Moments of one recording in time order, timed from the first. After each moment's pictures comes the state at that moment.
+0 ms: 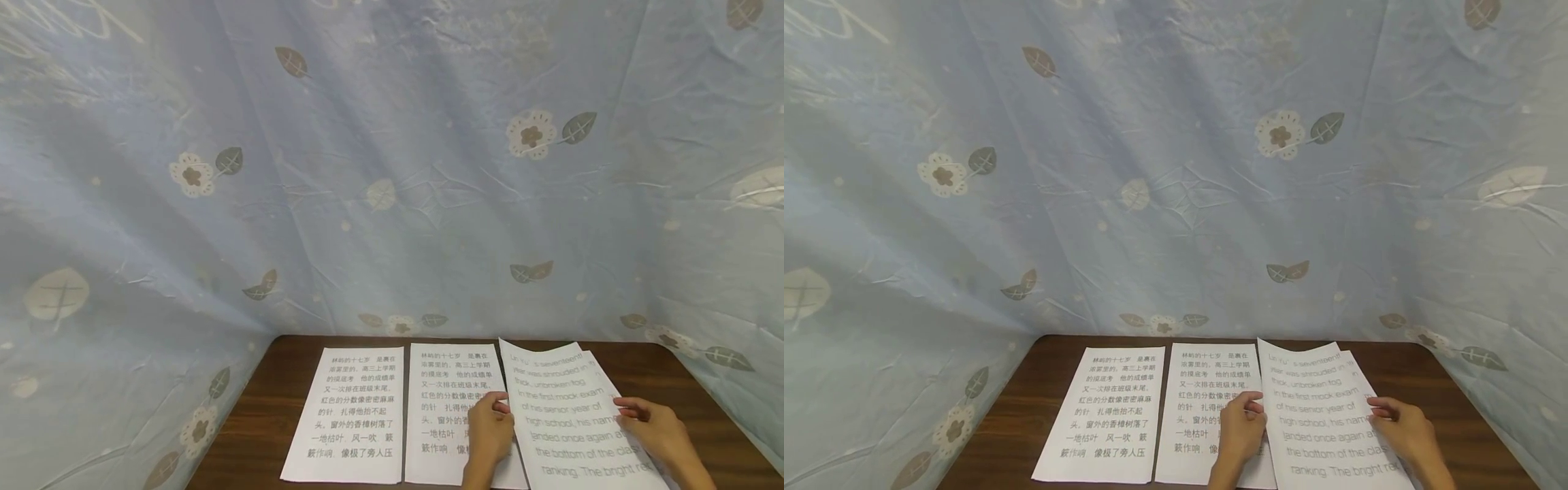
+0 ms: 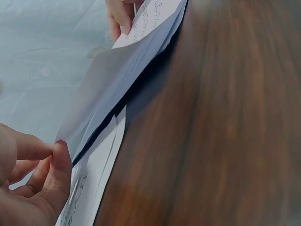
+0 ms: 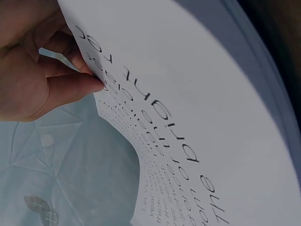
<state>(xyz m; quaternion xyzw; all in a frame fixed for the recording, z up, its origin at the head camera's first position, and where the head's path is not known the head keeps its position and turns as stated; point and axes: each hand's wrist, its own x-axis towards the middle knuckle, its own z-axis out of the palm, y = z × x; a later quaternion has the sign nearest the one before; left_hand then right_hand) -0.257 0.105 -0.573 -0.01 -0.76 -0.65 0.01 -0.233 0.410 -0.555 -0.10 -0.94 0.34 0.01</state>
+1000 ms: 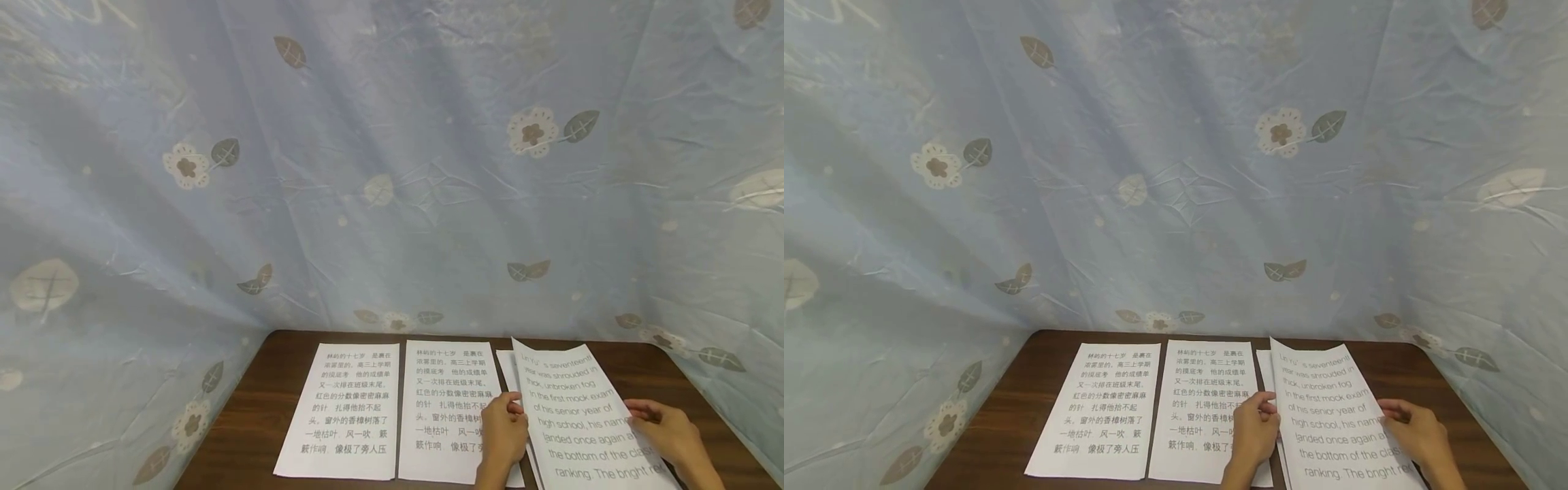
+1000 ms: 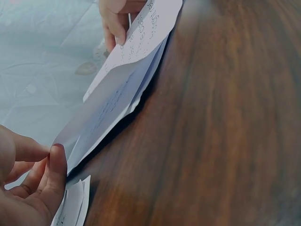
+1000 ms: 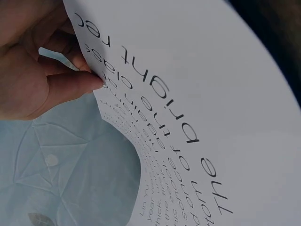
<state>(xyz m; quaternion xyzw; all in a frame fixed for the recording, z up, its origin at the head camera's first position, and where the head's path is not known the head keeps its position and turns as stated) -0.251 0.136 -0.572 -0.02 -0.76 -0.65 0.02 -0.227 0.433 -0.553 -0.13 -0.92 0.36 0.01</state>
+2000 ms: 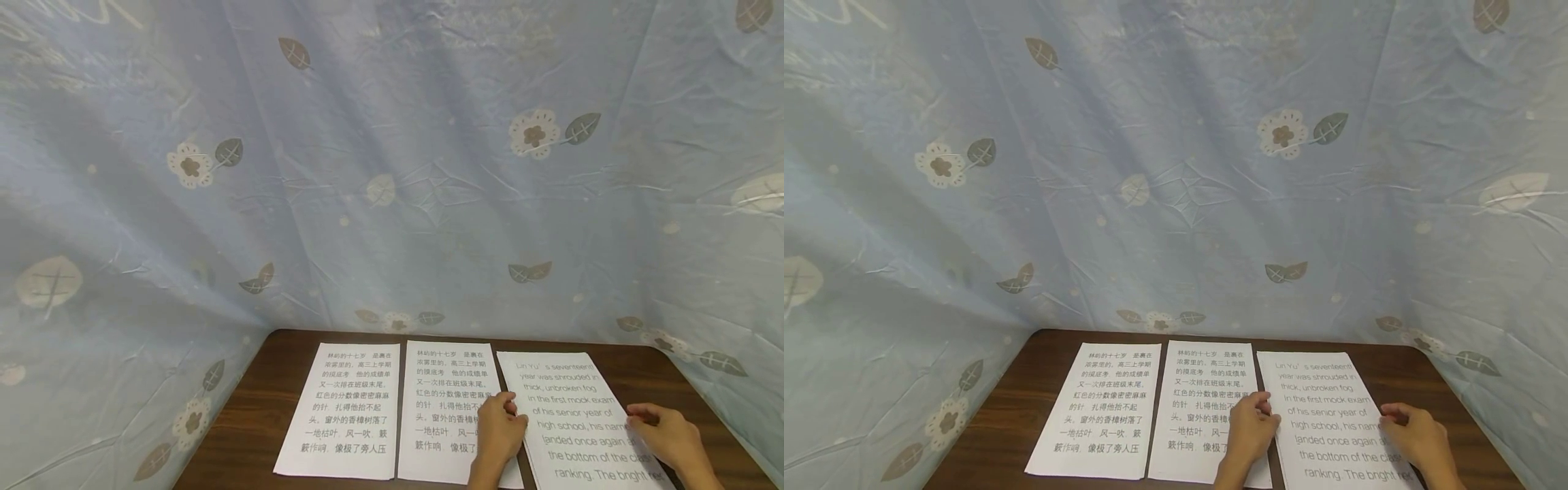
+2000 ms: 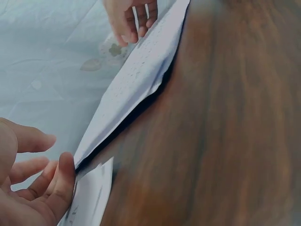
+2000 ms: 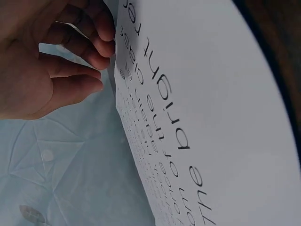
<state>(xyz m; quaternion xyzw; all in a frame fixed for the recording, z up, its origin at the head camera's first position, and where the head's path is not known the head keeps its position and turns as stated) -0.256 0.130 -0.571 -0.03 -0.78 -0.62 0.02 -0.230 0.435 -0.553 -0.12 -0.95 0.28 -0.01</state>
